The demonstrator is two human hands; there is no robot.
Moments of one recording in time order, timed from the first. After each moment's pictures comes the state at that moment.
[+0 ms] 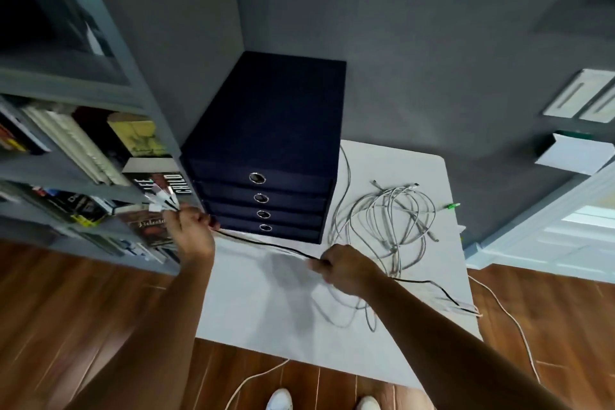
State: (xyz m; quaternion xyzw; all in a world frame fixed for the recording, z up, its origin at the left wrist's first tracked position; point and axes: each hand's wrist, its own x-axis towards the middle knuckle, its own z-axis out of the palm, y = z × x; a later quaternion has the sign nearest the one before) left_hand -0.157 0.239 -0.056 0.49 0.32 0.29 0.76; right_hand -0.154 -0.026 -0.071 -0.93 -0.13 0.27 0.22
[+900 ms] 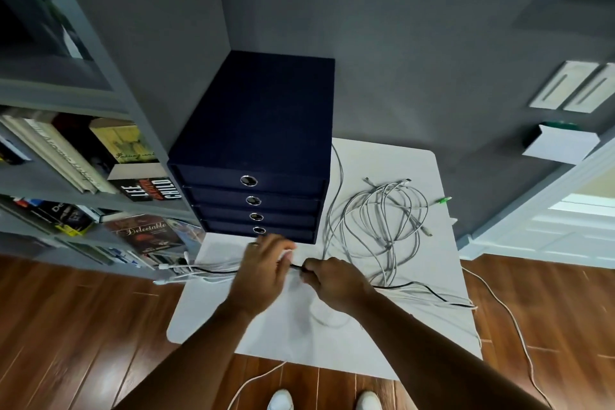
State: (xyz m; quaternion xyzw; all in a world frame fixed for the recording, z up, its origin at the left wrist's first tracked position) left_hand -0.193 0.172 -0.114 0.93 -0.13 0.13 0.31; right_hand -0.178 -0.016 -0.090 -0.94 -0.22 0.17 0.18
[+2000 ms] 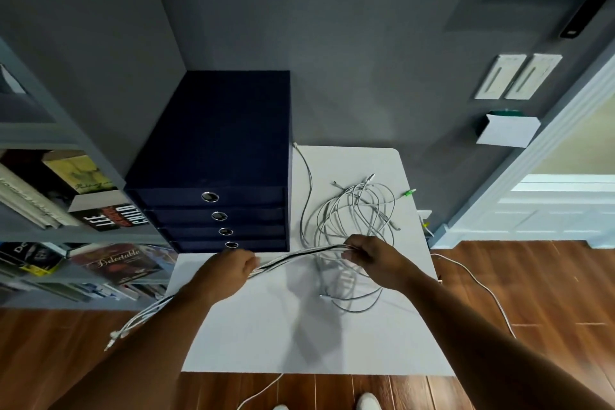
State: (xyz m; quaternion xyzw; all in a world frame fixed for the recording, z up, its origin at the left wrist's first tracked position) left_hand -0.150 0.194 -0.104 0.96 -0.07 -0.16 0.20; right_hand -0.155 -0.143 -0.068 -0.90 -0.13 0.15 0.39
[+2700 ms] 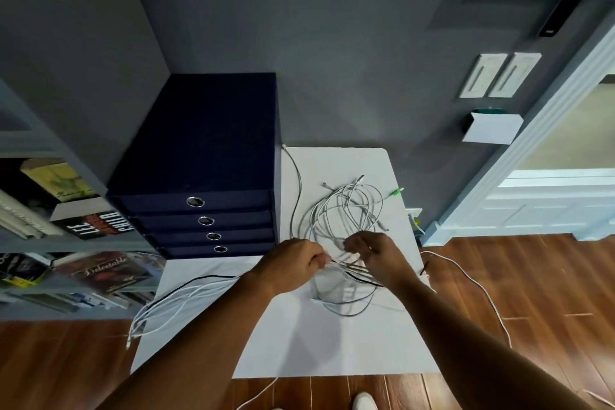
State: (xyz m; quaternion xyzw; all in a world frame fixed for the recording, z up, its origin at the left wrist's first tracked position) left_hand -0.151 0.063 -0.042 0.93 -0.24 -0.15 0.24; right_hand -0.164 -0.152 -0.070 -0.89 0.00 0.04 0.45
